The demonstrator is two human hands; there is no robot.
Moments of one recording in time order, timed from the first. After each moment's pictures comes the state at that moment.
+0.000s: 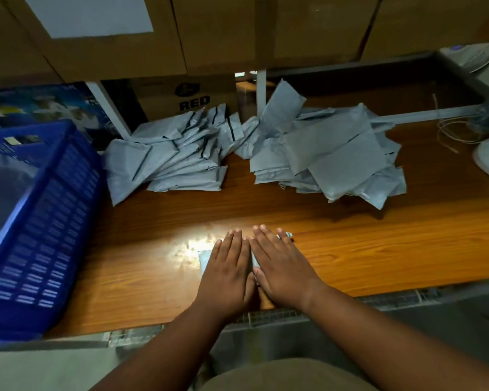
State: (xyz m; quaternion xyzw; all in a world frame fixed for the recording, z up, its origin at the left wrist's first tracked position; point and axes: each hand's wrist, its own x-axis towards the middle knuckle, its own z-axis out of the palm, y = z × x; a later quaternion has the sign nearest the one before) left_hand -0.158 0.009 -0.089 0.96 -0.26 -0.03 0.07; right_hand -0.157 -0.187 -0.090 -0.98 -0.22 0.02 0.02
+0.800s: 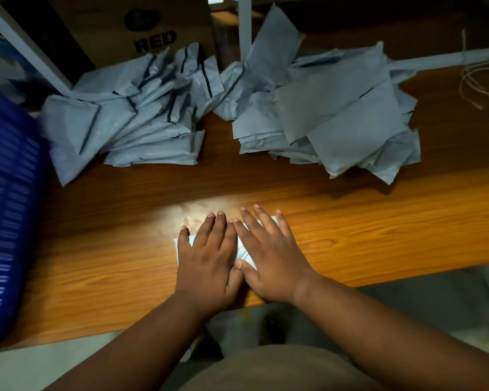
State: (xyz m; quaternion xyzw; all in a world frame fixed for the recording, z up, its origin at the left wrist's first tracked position) left_hand -0.136 0.006 -0.104 0.97 -0.24 -0.05 0.03; right_hand -0.146 -0.189 -0.108 -0.98 -0.18 0.06 0.11
